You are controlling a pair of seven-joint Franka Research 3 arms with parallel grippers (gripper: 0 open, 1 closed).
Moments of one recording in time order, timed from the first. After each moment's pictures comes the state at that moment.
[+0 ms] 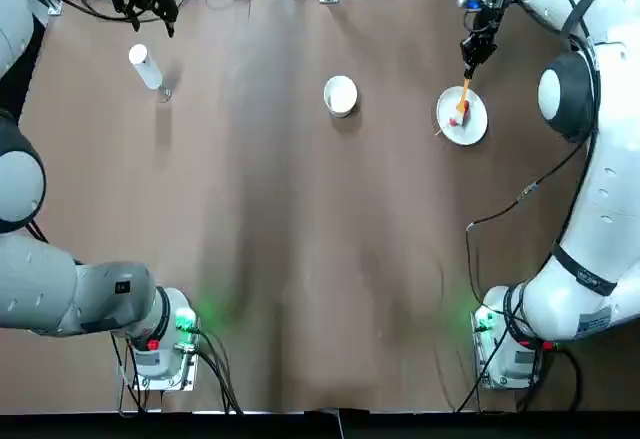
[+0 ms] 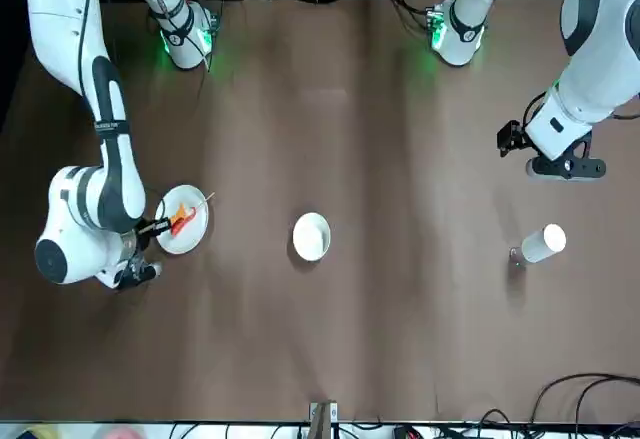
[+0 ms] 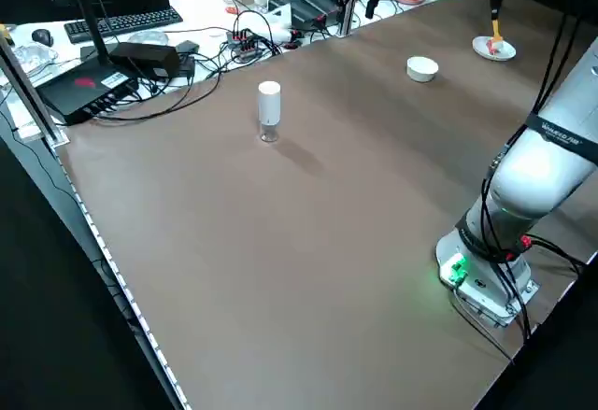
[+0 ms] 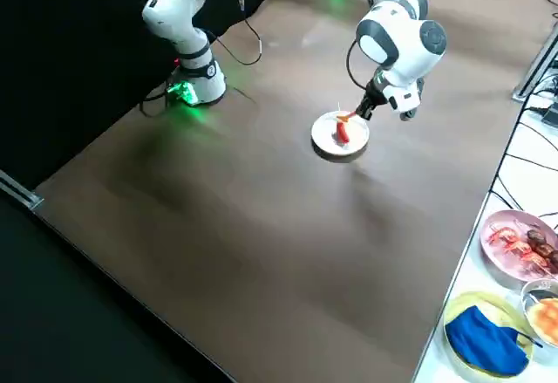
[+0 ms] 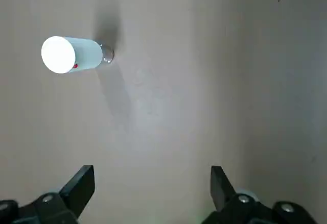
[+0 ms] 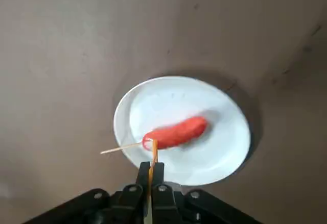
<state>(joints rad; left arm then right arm) 0.09 -0.03 -0.24 -1.84 0.08 1.72 -0.06 0.21 0.64 -0.24 -1.48 0.28 1.68 -0.35</state>
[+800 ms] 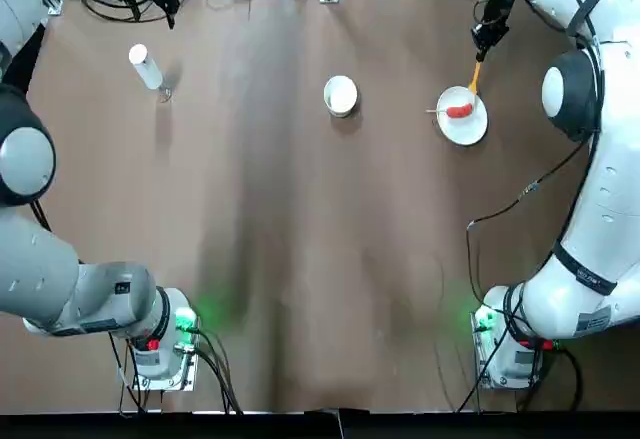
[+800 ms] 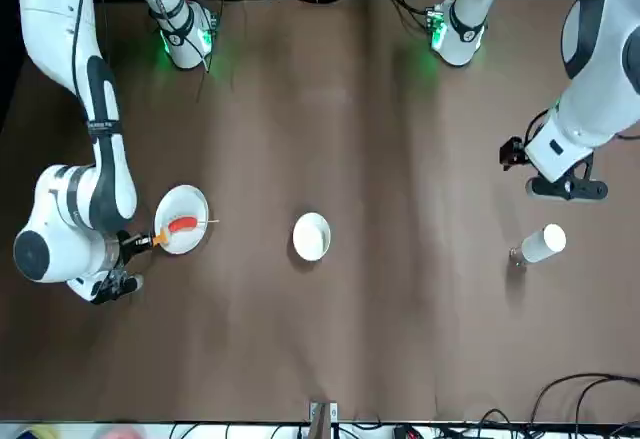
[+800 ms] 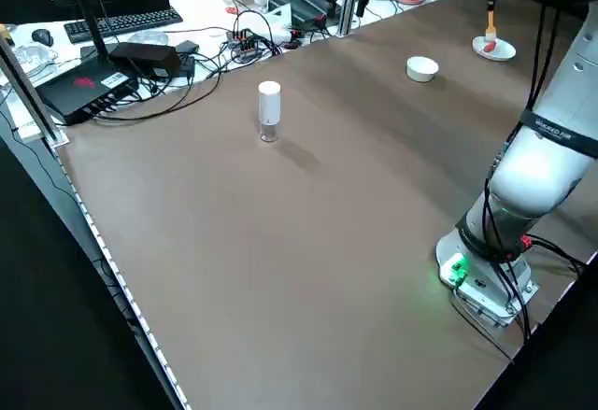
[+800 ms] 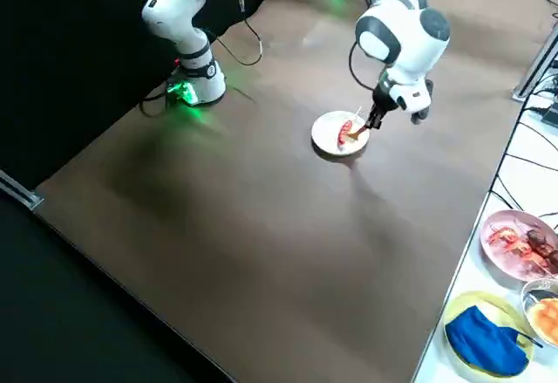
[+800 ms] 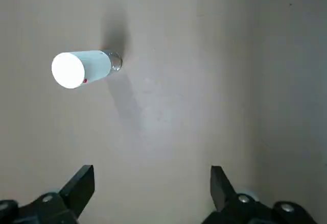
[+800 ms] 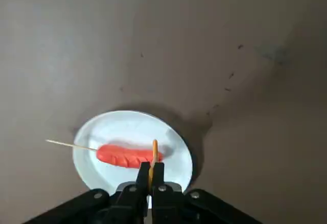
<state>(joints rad) 0.08 0.08 -0.24 -1.71 0.14 1.67 -0.06 0.20 0.63 -0.25 -1.44 0.20 1.79 -0.34</state>
